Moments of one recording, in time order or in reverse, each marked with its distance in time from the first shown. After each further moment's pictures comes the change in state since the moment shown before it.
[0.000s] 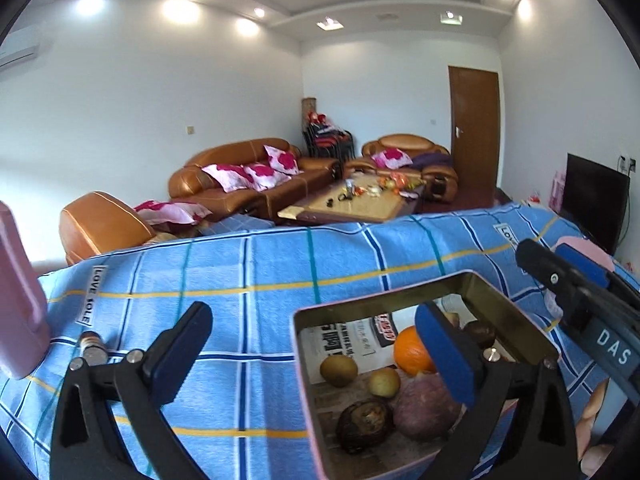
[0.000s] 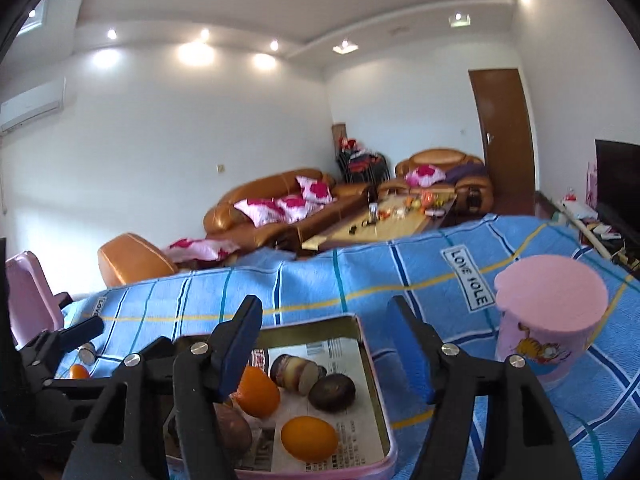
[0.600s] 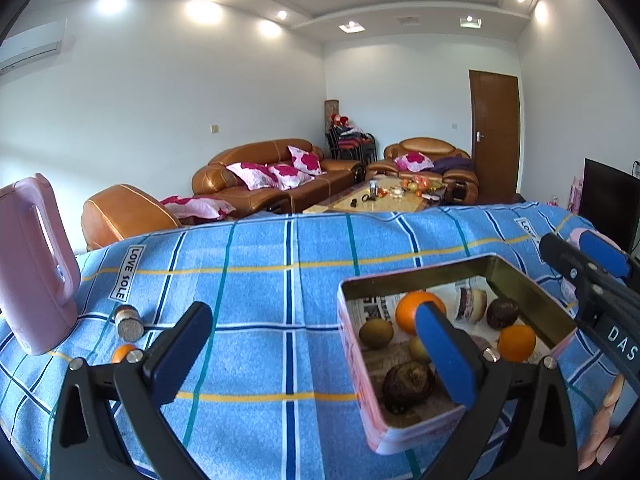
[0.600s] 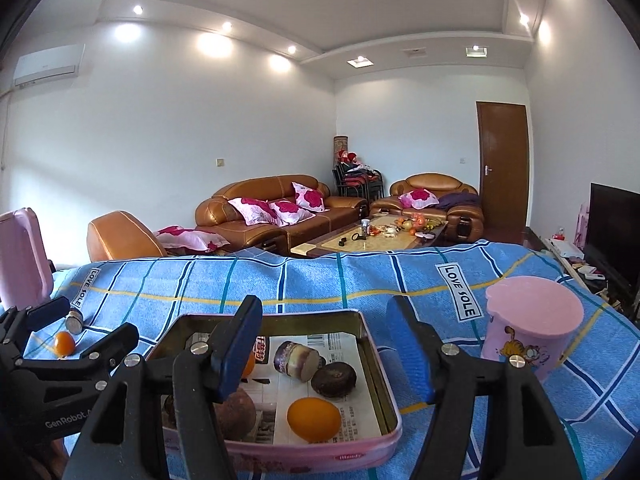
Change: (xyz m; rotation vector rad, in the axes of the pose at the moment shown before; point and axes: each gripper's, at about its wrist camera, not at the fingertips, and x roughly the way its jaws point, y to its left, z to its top) left arm -0.020 0.023 -0.022 -0.022 0.005 0.076; right arm -0.020 0.026 -0.012 -0.128 -0.020 -0.050
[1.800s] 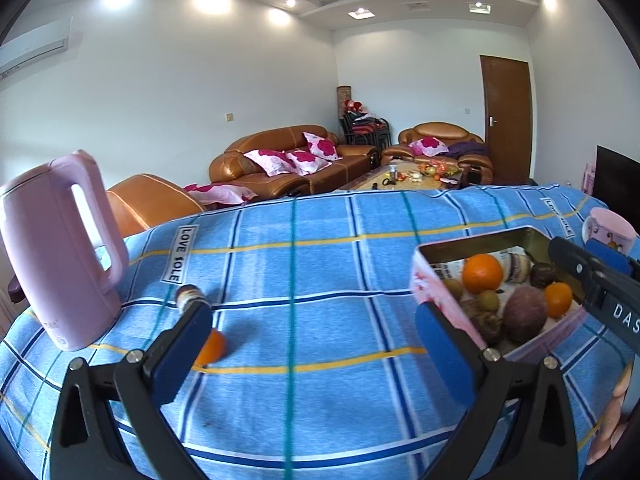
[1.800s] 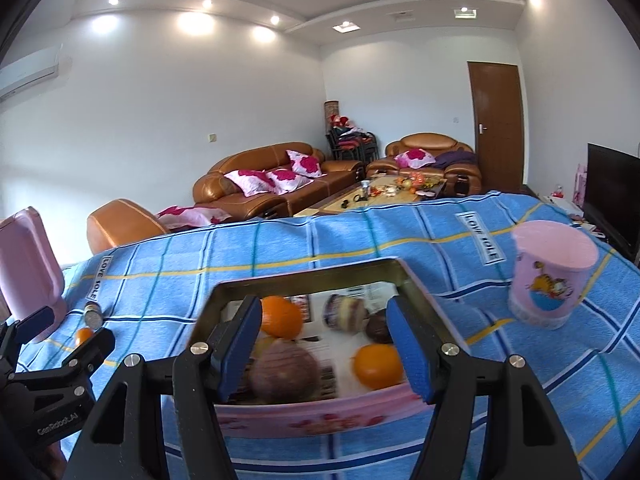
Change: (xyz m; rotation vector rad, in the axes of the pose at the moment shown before) left arm -0.015 0.068 -0.015 0.014 0.050 0.056; right arm -0.002 0.050 -0.011 0.075 0.139 0.007
